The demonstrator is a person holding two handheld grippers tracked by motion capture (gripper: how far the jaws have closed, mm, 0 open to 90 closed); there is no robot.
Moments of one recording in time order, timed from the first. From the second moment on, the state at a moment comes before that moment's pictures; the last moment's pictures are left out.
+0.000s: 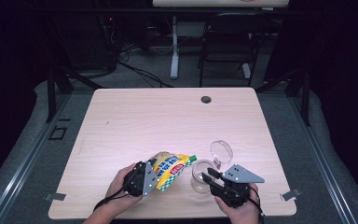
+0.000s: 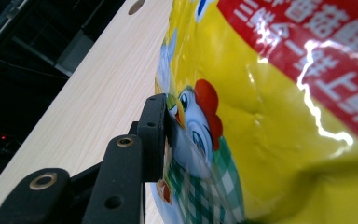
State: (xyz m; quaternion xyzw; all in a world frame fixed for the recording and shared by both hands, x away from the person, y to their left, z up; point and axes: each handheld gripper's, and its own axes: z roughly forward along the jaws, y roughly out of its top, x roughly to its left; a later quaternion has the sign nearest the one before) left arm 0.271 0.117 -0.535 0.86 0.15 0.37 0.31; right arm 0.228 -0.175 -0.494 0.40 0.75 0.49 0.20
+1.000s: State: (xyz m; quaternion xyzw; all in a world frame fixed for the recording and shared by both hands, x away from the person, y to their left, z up) left arm 0.265 0.109 -0.538 0.85 0.11 0.43 0.27; right arm 0.224 -0.174 -0.496 0.40 0.75 0.49 0.20
